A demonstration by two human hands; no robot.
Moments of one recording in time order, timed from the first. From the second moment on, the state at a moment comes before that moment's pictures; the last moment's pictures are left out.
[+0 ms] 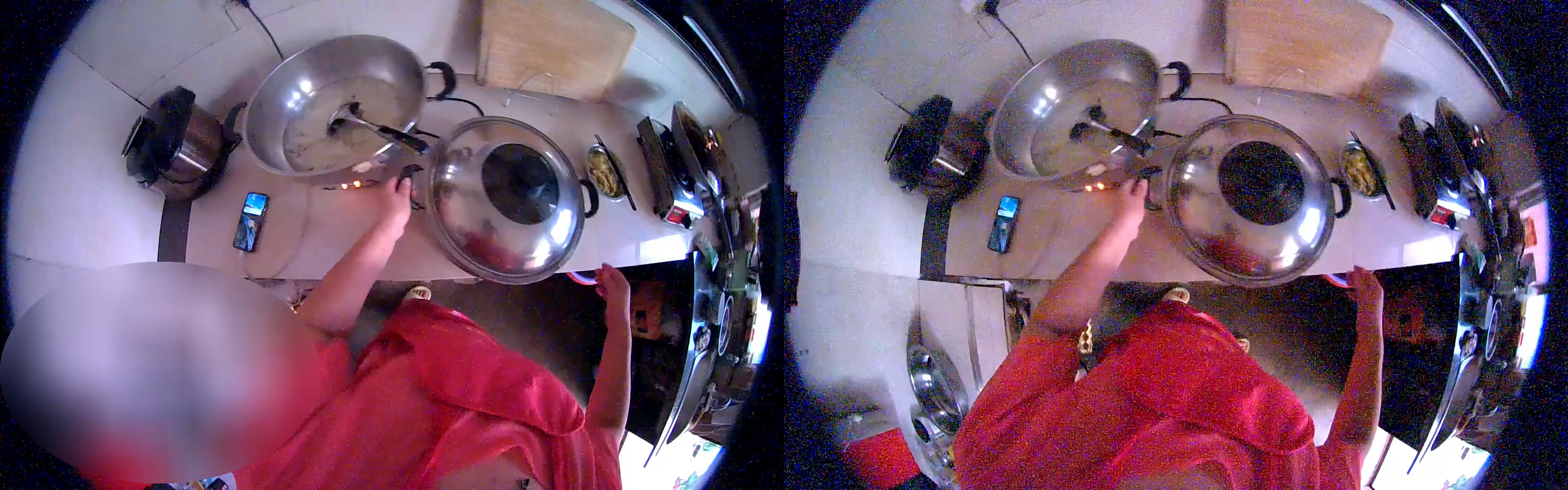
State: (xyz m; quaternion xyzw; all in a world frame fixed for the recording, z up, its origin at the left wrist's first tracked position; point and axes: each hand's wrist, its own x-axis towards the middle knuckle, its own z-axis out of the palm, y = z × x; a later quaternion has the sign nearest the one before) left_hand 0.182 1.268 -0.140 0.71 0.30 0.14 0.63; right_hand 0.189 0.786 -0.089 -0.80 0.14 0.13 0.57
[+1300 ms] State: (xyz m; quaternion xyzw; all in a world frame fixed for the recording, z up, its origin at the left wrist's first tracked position) left_hand 0.202 1.322 -0.225 0.35 0.28 0.28 0.84; right_hand 0.091 0.704 -0.119 -0.77 0.21 0.08 0.59
